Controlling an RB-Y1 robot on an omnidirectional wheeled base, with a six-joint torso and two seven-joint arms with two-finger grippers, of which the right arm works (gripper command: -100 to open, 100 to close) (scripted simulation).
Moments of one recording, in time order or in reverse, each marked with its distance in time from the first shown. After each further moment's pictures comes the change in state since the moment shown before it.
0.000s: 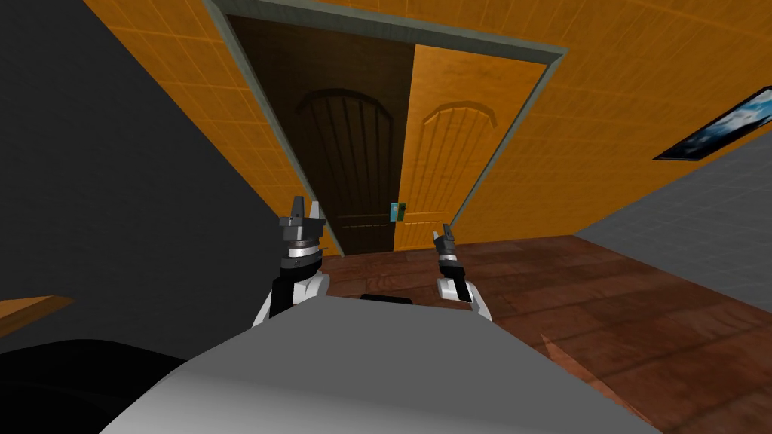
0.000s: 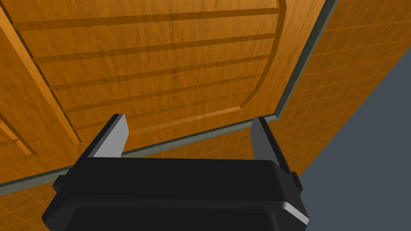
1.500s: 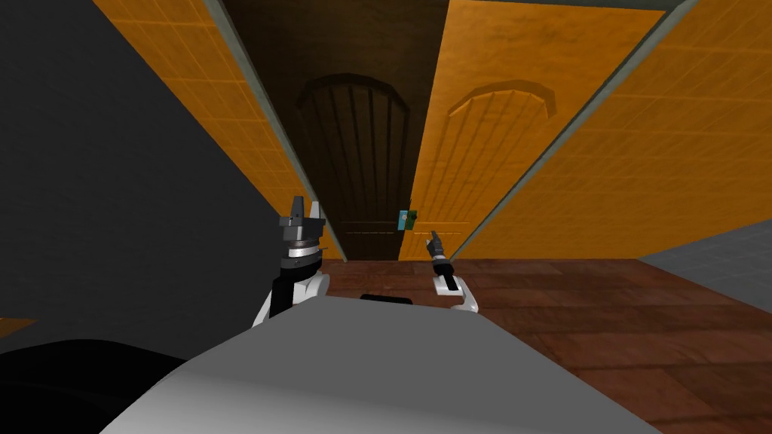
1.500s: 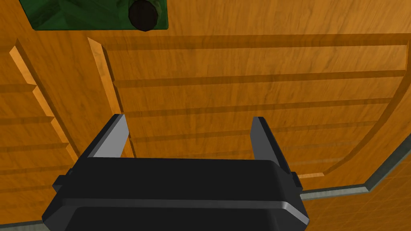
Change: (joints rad) arm -0.135 -0.034 -0.002 0.309 0.100 0.075 -0.087
